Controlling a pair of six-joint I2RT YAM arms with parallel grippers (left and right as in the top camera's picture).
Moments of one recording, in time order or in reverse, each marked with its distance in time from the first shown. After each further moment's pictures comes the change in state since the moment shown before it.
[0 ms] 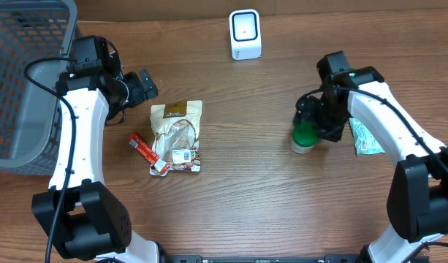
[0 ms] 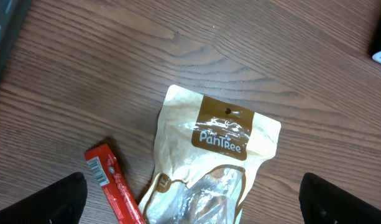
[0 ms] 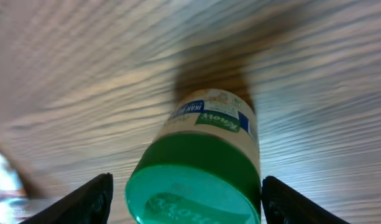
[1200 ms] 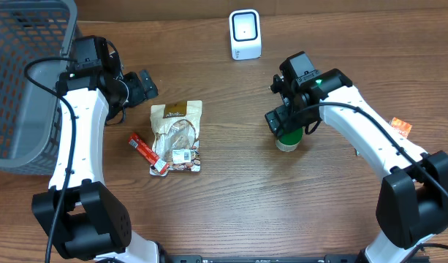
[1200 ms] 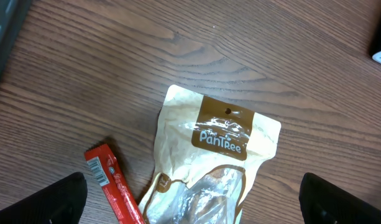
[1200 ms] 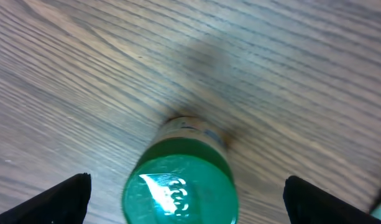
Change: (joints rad) left arm 0.000 0.000 0.000 0.000 0.000 0.000; right arm 0.176 0.000 0.068 0.039 0.223 -0.751
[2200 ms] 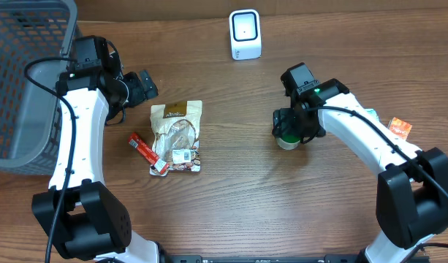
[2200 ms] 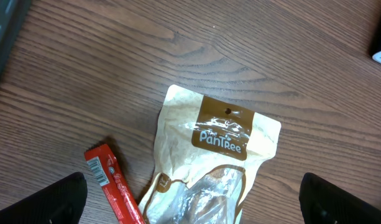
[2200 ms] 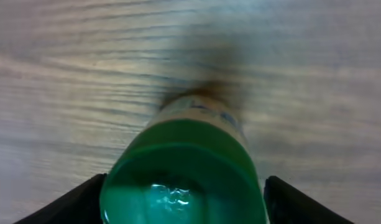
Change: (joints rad) left arm 0.000 0.000 0.000 0.000 0.000 0.000; right arm -0.001 0.000 -0.105 0.058 -0.008 0.501
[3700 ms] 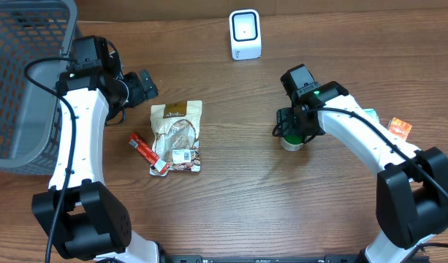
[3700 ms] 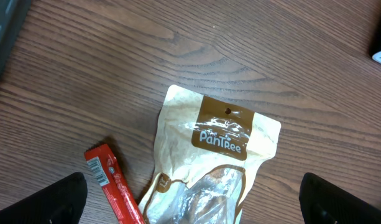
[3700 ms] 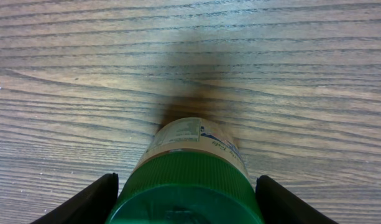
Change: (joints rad) left arm 0.000 0.000 0.000 0.000 0.000 0.000; right arm 0.000 0.000 -0.026 0.054 0.061 -0.079
